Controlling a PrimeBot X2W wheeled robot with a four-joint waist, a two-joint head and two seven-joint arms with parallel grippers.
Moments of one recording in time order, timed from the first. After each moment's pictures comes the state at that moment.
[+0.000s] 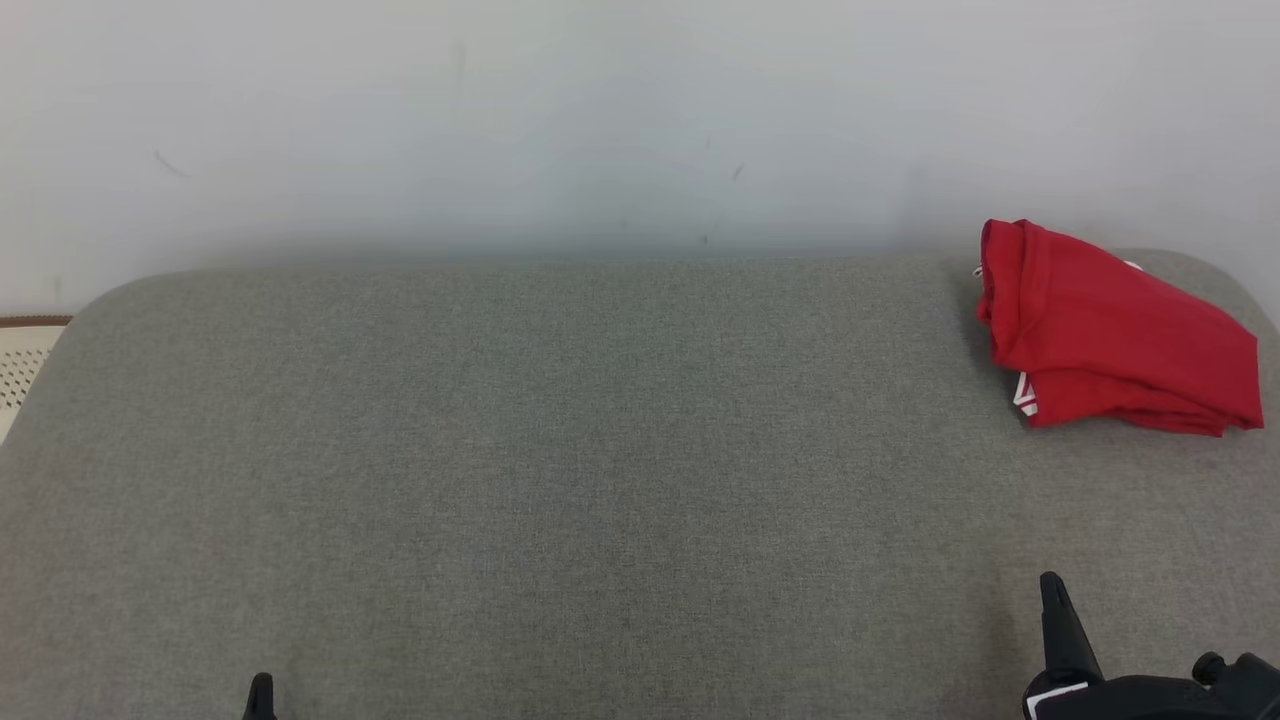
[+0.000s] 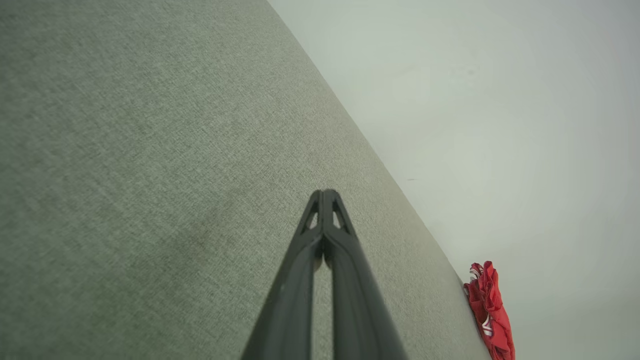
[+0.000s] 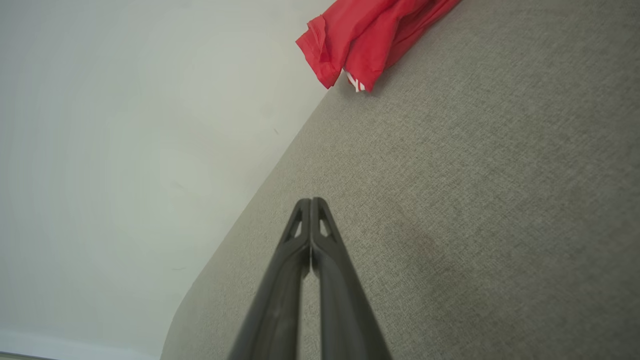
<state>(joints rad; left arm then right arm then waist) 0.03 0.05 0.08 0.12 -0.93 -0.07 -0.06 -0.04 -0.08 0.05 0.21 0.92 0.13 -0.07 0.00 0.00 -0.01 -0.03</state>
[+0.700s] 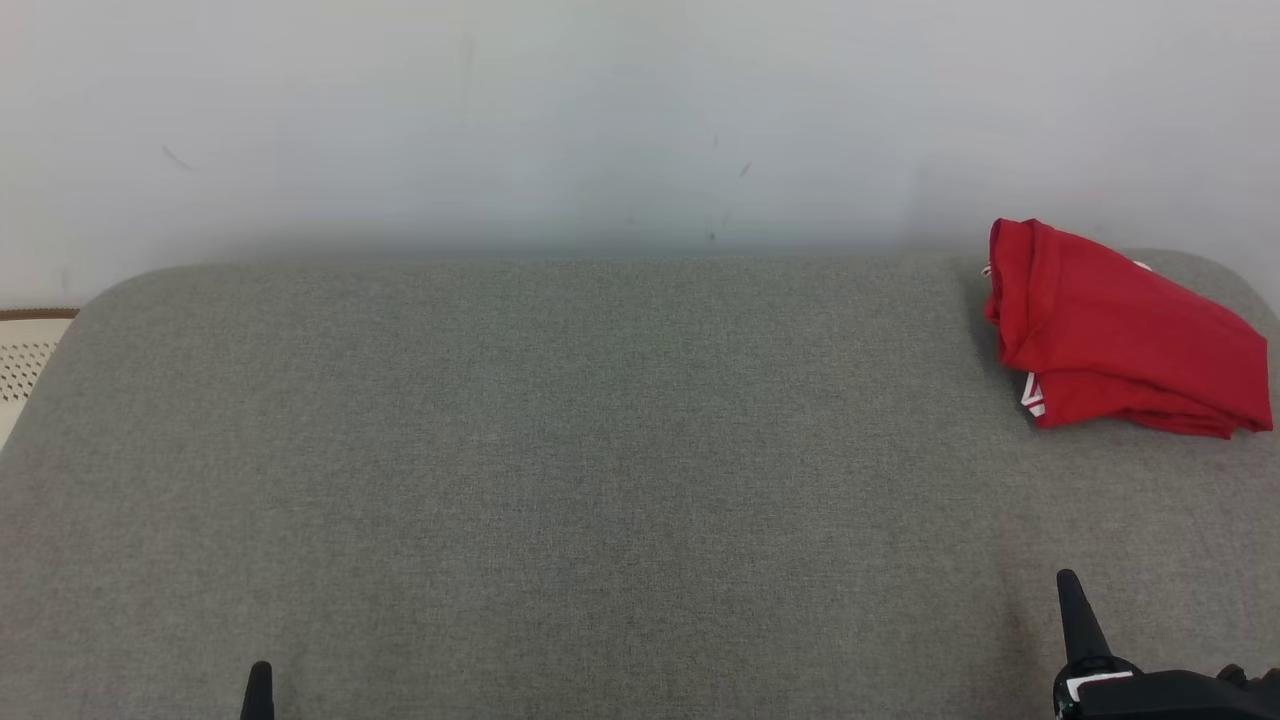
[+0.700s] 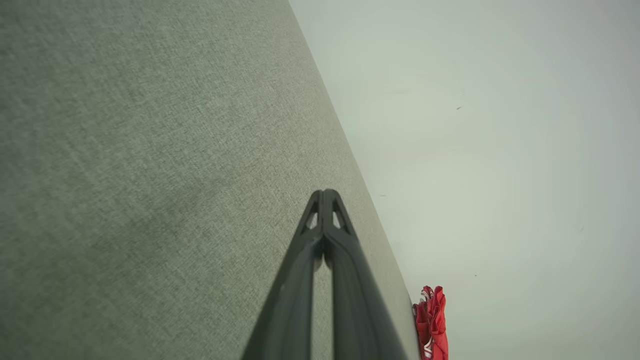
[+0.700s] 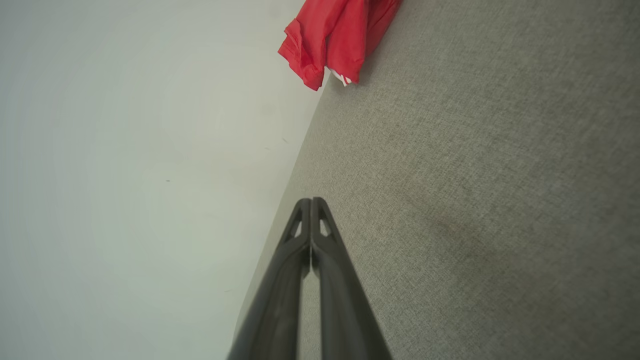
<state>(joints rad) 0.00 0.05 0.09 0.14 -1.16 -0.09 -0.01 -0.05 -0.08 0.00 0.22 1.17 0.13 0.00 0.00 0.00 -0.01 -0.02</state>
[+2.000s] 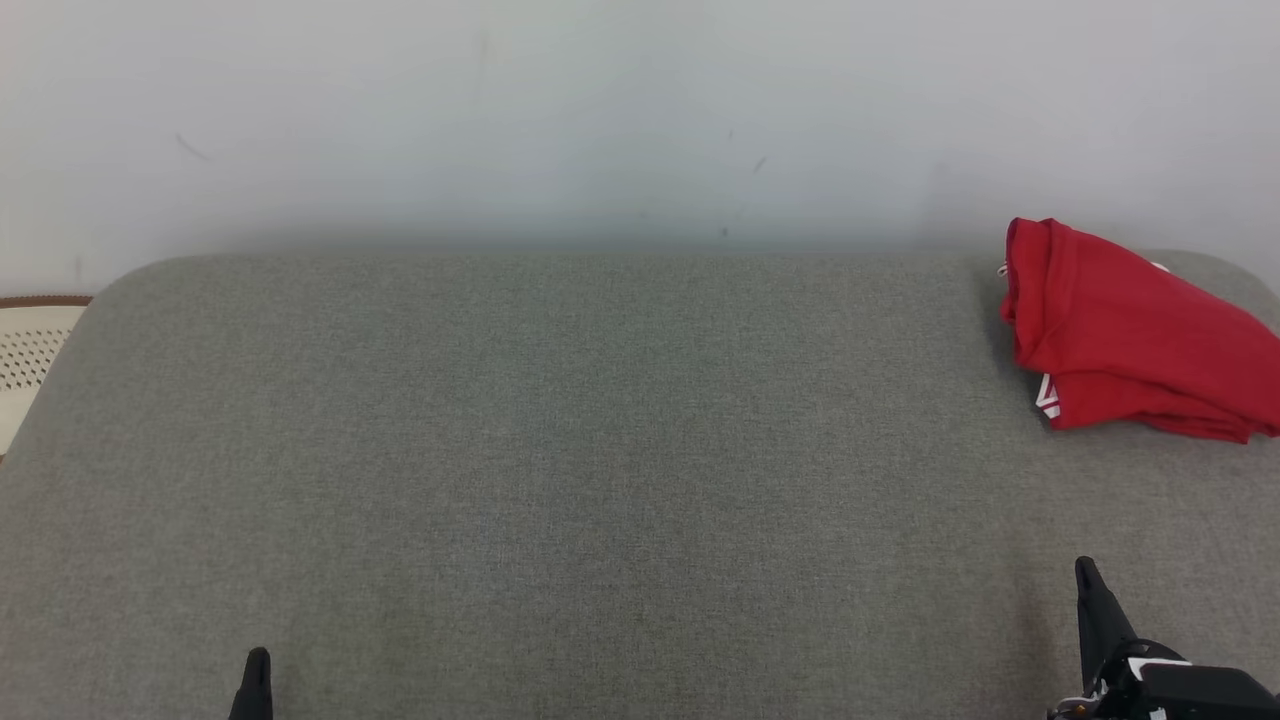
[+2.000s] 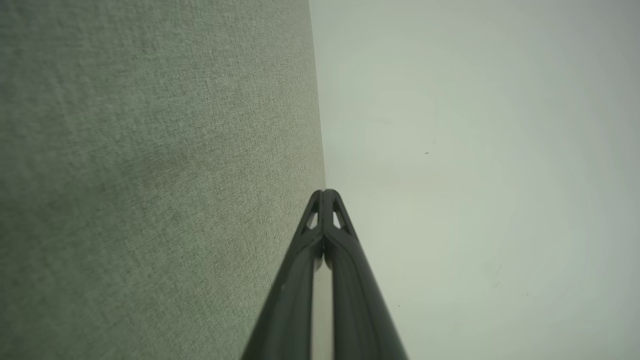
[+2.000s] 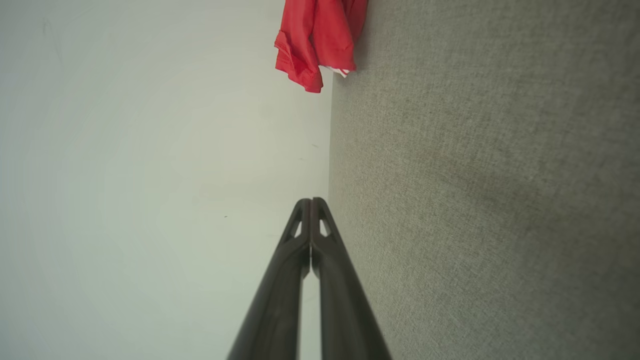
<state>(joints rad) -0.04 0.05 0.10 0.18 -1.51 -0.12 0.07 -0.09 -0.07 -0.08 0.23 1.51 0.13 0.10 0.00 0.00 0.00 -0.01</state>
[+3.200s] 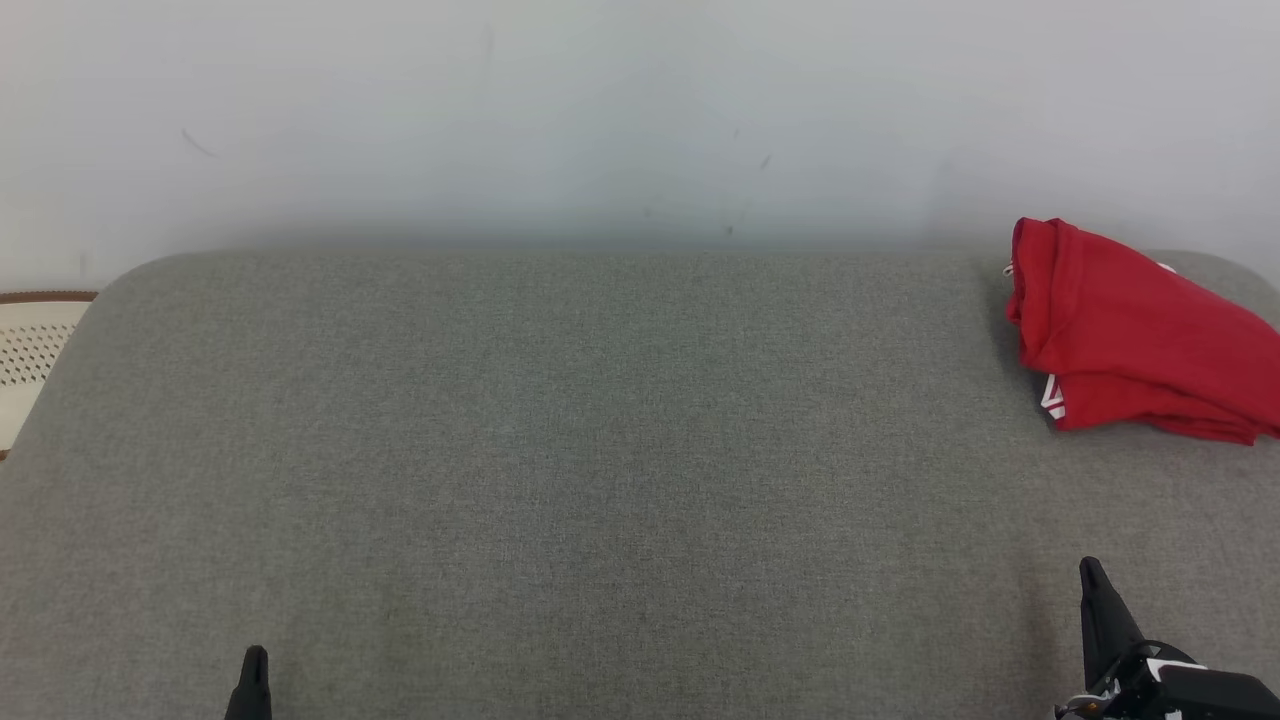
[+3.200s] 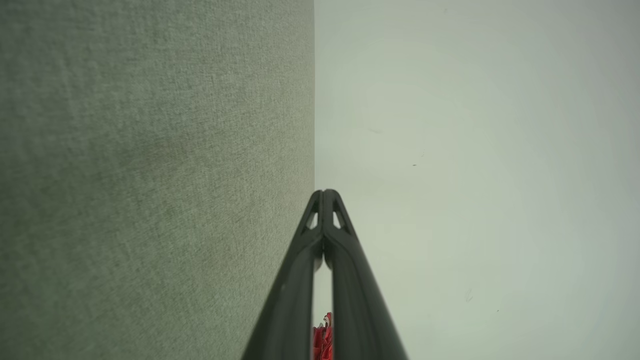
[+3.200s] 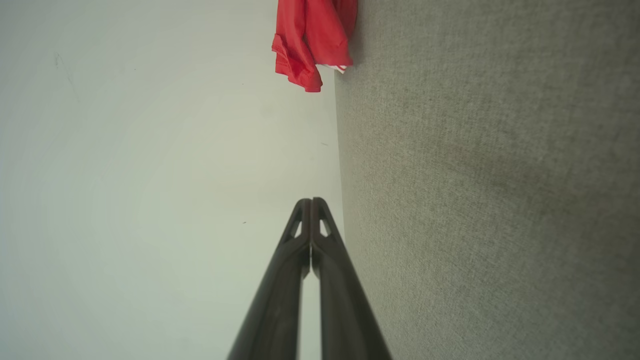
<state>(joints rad) -0.05 0.05 0.11 0.19 -1.62 -0.13 0.09 -0.09 -0.06 -0.11 0.23 1.62 0.13 0.13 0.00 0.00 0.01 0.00</state>
